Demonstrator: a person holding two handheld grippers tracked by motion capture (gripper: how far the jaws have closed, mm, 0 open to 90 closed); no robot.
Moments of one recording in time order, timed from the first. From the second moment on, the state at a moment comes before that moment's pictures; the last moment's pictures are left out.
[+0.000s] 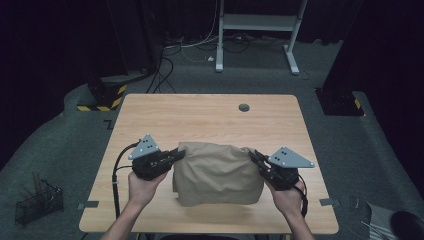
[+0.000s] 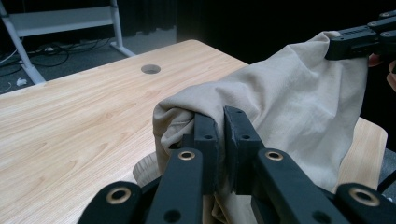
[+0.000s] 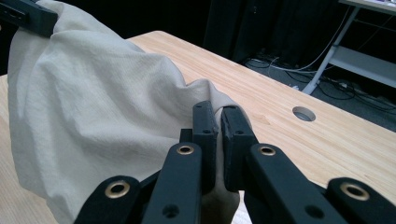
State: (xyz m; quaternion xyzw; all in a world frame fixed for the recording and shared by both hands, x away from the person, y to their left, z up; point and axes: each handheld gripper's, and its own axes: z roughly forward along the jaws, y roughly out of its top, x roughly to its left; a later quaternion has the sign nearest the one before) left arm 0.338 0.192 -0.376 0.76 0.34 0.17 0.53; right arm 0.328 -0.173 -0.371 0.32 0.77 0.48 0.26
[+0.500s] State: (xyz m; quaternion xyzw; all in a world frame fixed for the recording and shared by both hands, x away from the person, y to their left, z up) left arm 0.348 0.189 -0.378 0.76 0.35 0.17 0.53; right arm 0.336 -0.174 -0.371 0.33 0.77 0.47 0.26
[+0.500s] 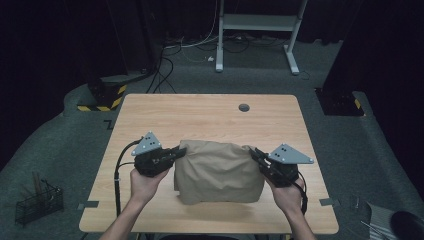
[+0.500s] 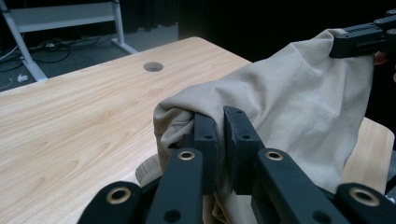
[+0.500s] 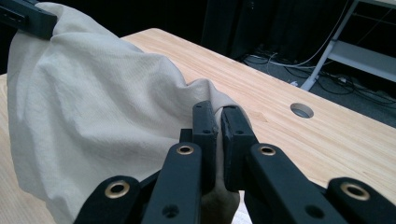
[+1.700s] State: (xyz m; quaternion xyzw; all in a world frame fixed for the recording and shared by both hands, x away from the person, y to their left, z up) left arm 0.383 0.180 -0.387 0.77 0.36 0.16 0.50; right arm 0.364 -0.177 -0.387 0.36 0.77 0.46 0.25
